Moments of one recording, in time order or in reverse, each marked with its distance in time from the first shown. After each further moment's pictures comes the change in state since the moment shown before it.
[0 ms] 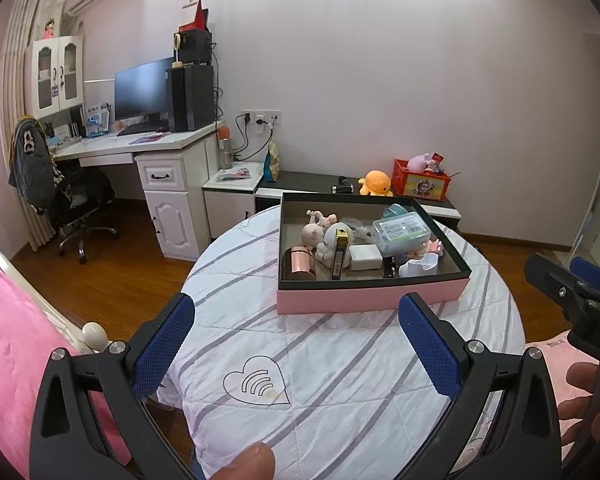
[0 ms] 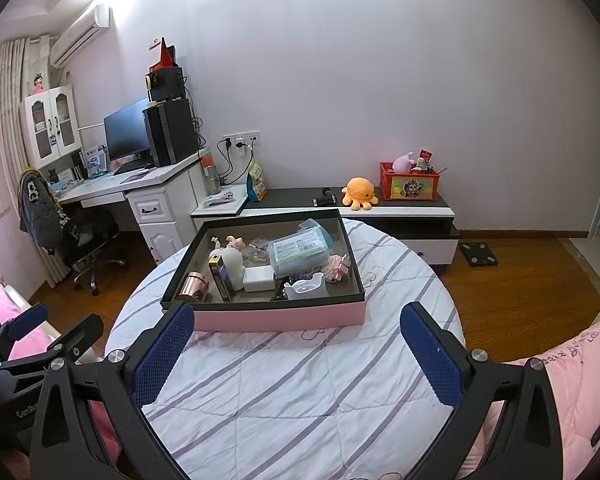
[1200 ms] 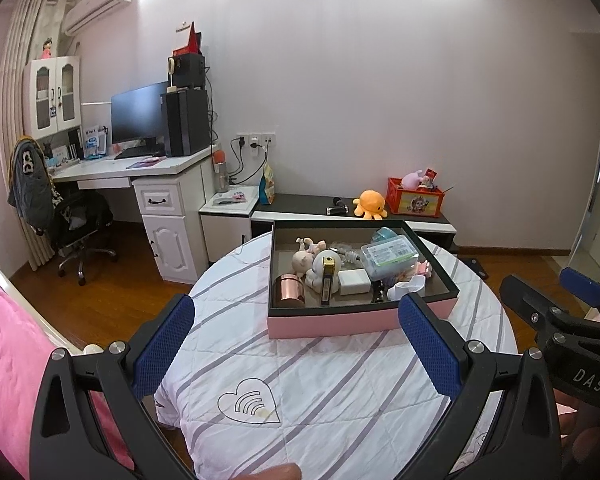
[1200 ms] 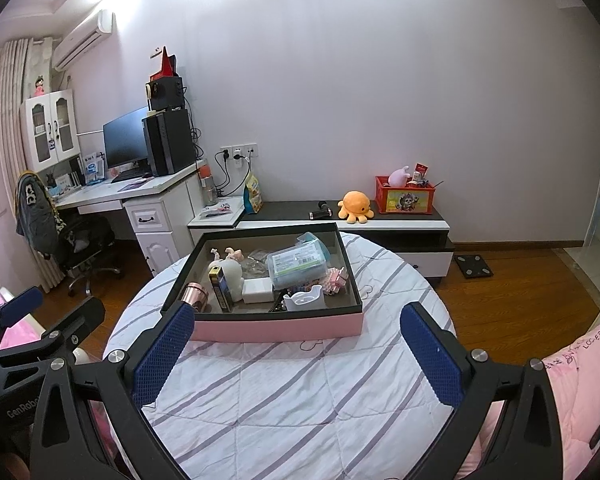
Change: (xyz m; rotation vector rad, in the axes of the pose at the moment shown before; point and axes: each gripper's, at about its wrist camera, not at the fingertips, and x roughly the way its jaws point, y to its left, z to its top) left arm -0.014 -0.014 0.012 0.028 -0.081 -0.009; right arm -0.005 0.005 0.004 -0.011 -0.047 -0.020
